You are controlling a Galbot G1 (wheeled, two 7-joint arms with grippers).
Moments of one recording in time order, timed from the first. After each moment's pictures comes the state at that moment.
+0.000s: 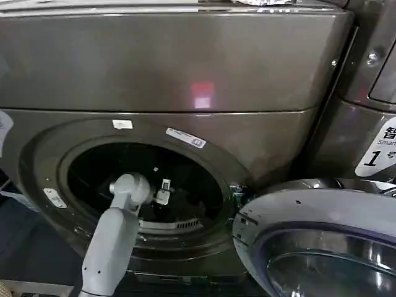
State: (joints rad) left arm 0.63 -1.41 -0.37 -1.42 1.21 -0.09 1.34; right arm -1.57 1.03 2.35 1.57 0.53 -0.13 0.02
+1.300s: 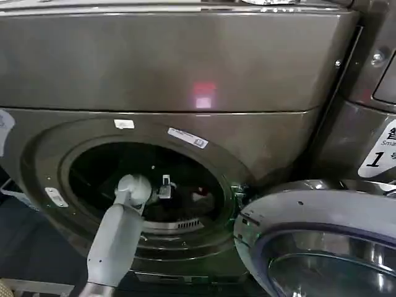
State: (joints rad) left arm 0.60 -1.43 -0.42 -1.38 0.95 0.04 1.09; right arm -1.56 1.04 2.33 1.58 0.53 -0.13 0.02
